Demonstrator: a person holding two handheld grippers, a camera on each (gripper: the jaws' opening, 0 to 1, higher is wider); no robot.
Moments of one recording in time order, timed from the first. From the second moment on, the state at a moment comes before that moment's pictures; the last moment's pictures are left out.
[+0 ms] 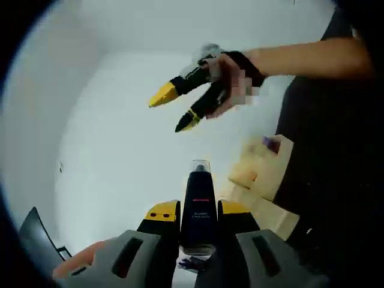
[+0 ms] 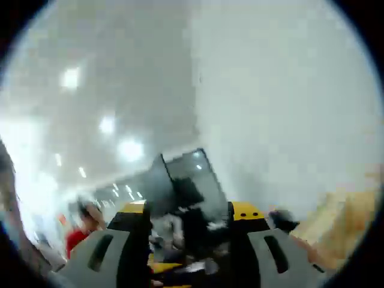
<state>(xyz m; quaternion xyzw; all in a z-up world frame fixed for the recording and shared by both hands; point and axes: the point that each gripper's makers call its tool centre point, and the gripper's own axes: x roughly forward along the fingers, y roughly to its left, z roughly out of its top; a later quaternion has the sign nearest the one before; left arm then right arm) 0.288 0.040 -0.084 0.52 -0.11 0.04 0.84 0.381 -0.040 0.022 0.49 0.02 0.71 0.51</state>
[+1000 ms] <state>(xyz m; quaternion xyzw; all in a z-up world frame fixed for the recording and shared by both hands) 0.303 0.049 -0.058 0.47 -0.13 0.06 0.87 0.346 0.041 -0.040 0.45 0.03 0.78 0.42</state>
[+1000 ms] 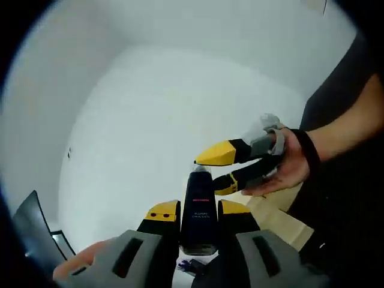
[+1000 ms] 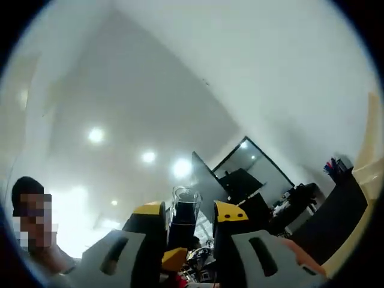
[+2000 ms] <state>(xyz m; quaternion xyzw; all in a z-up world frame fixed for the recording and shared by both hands) 0.318 0.071 -0.075 0.33 -0.10 0.04 0.94 0.315 0.058 -0.012 0.24 -0.09 0.73 0.63</state>
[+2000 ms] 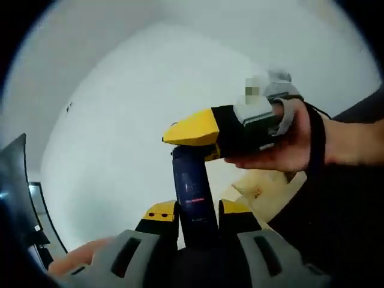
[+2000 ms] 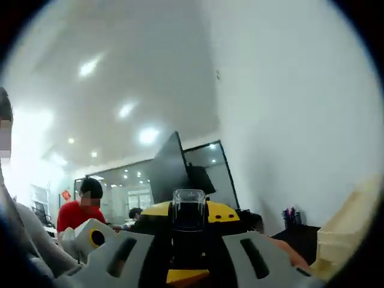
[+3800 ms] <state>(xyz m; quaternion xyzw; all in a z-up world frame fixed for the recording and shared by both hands) 0.373 0.128 -0.127 0.10 0.05 0.01 0.99 0.395 0.036 -0.088 -0.25 -0.09 0.53 0.81</state>
